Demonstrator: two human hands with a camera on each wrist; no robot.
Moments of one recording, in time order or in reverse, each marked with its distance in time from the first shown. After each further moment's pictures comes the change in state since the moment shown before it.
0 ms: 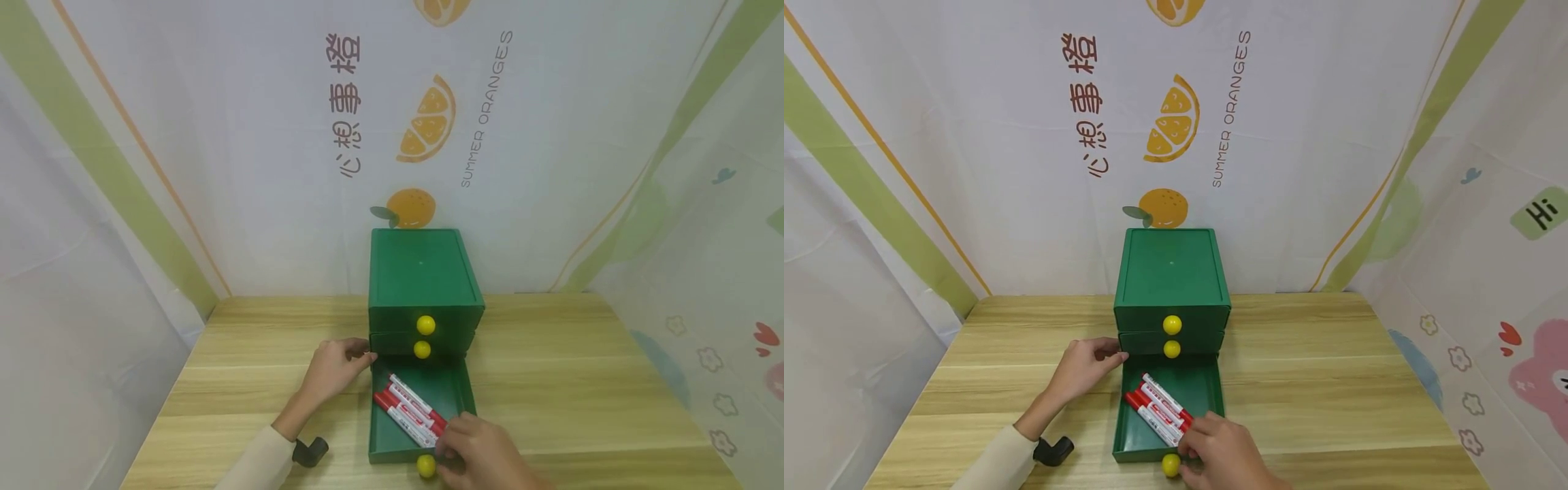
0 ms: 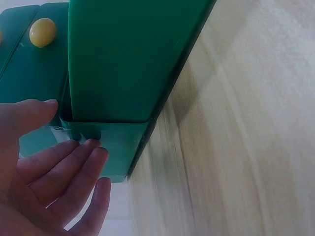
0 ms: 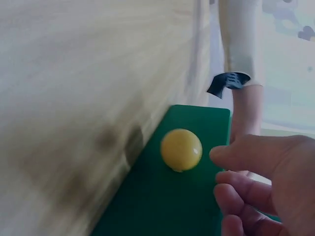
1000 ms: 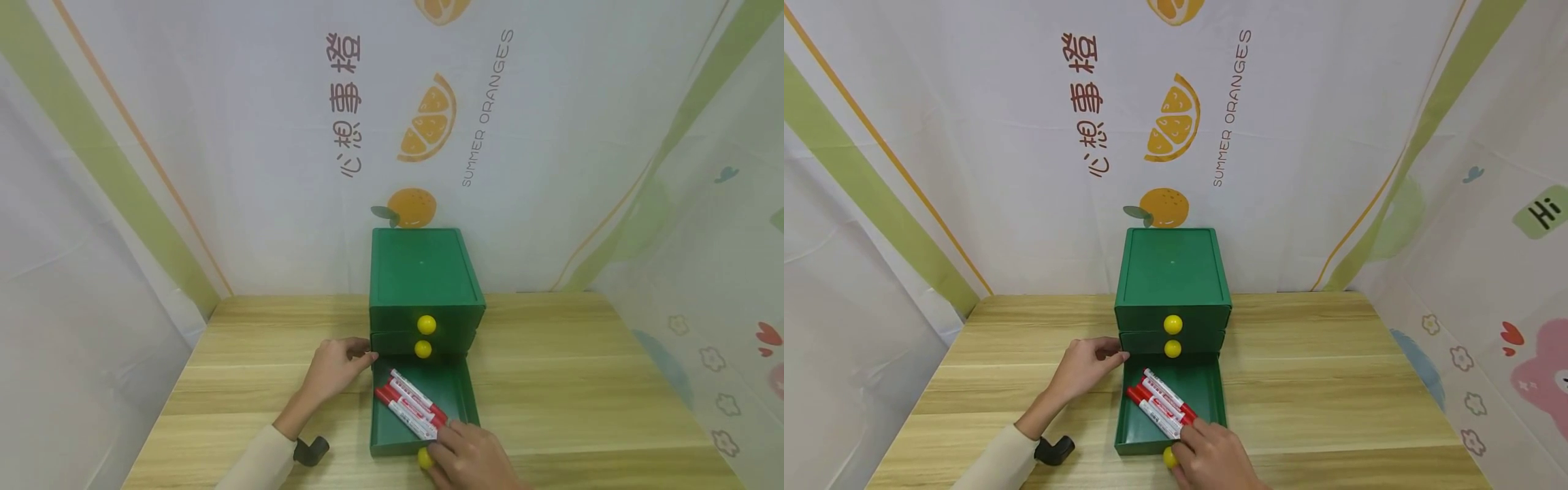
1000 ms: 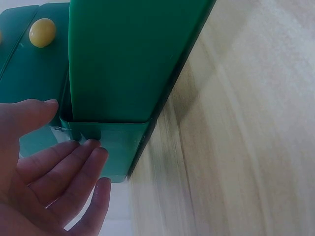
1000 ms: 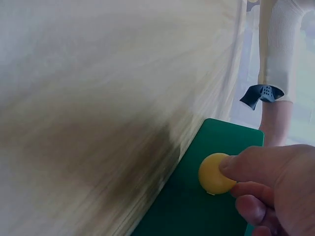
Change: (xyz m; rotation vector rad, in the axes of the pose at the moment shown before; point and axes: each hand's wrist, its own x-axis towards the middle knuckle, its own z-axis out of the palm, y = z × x) left_hand 0.000 0.000 0.000 -0.008 -0.003 0.007; right_hand 0.002 0.002 0.026 -0.459 0.167 -0.315
